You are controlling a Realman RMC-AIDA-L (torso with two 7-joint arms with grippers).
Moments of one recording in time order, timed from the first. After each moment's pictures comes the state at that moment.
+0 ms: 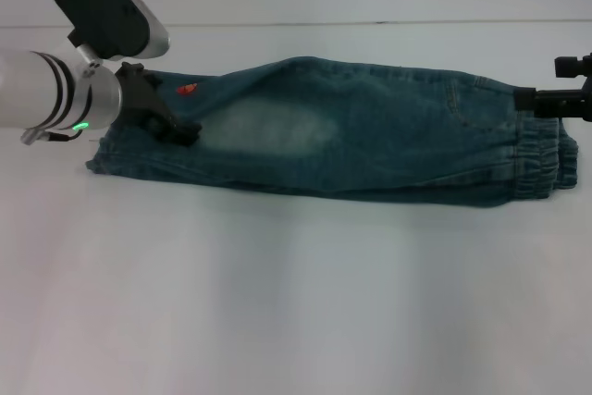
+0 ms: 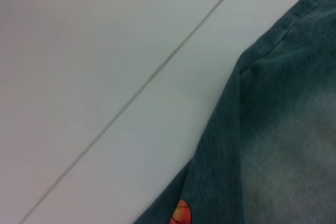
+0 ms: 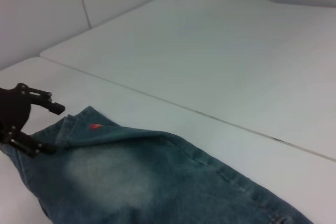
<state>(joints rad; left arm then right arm) -0.67 -2.17 1.14 0.92 2.64 0.82 -1.95 0.44 2.09 -0.69 -1.22 -2.19 -1.46 1.90</state>
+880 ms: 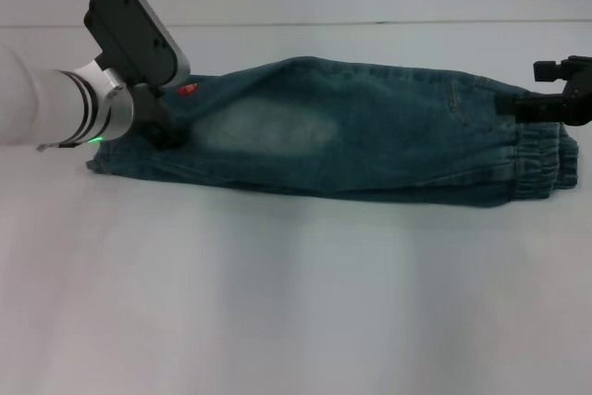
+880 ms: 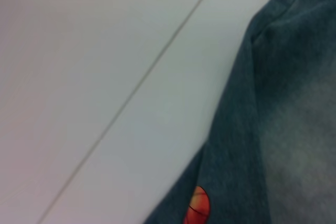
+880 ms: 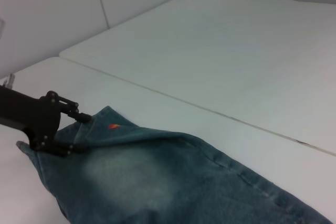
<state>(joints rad) -0.71 -2.17 1.23 0.77 2.74 0.62 -1.99 0.47 2.08 -0.70 -1.17 -2.18 -1.46 1.87</state>
